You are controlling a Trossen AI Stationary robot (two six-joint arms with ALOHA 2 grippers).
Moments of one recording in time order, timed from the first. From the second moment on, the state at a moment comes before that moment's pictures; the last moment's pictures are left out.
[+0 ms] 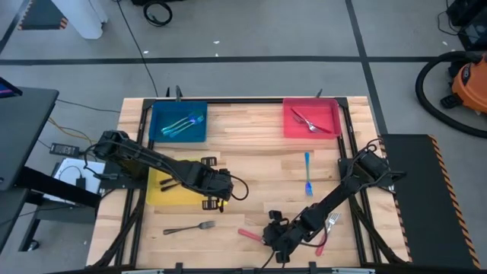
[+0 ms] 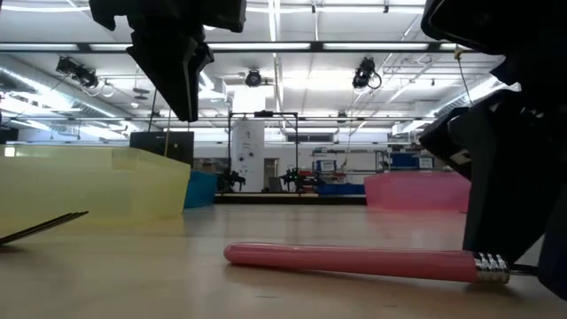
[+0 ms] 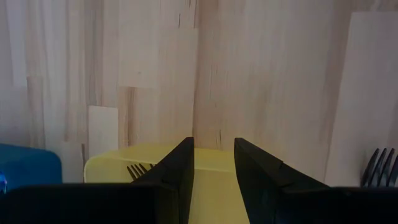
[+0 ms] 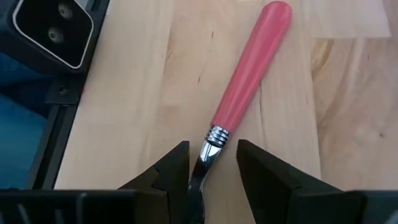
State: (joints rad) left arm -0.32 1.71 1.35 -1.00 -0.30 -0.33; right arm 0.69 2.02 1.08 0.02 0.26 0.58
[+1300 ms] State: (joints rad) left arm -0.32 1.71 1.35 -0.99 -0.30 -0.33; right arm 0.61 1.90 1.12 -0.35 0.27 0.76
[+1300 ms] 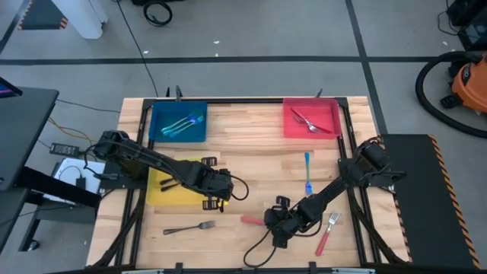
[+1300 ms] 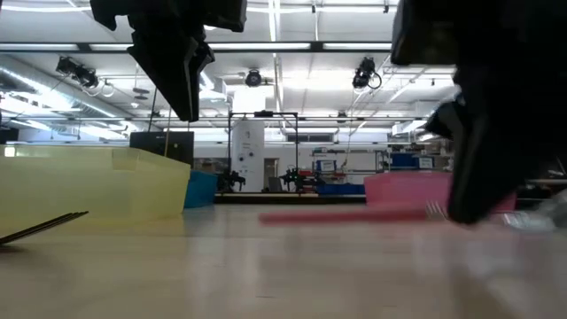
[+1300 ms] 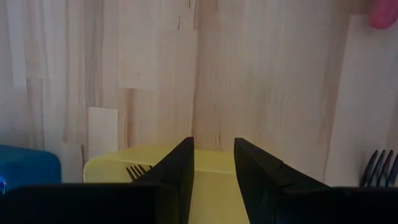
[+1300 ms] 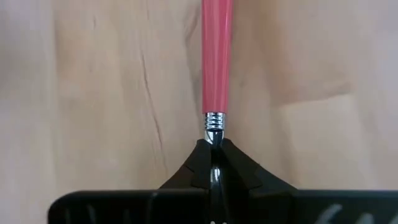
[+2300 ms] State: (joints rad) left arm -0.06 1.71 1.35 -0.97 -0.30 -0.04; right arm 0.28 1.47 1.12 -1.01 0.43 0.63
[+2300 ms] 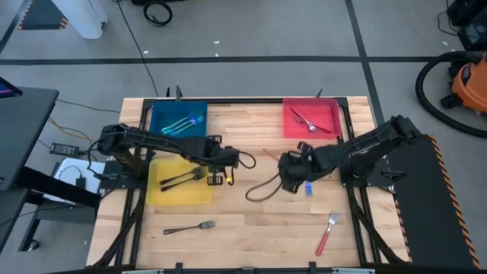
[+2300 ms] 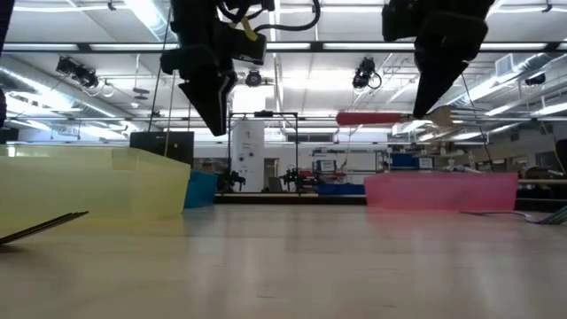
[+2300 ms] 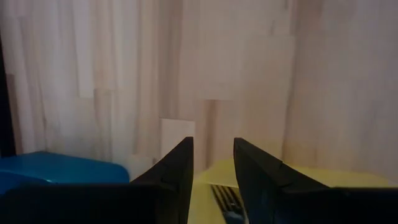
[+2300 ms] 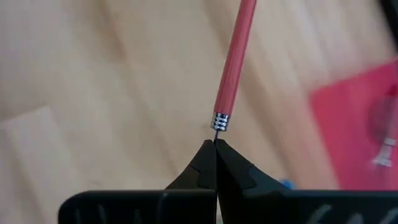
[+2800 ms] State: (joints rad) left arm 0.10 1.71 1.35 -0.87 -0.30 0.17; right arm -0.11 1.25 1.13 -1.15 0.45 0.39
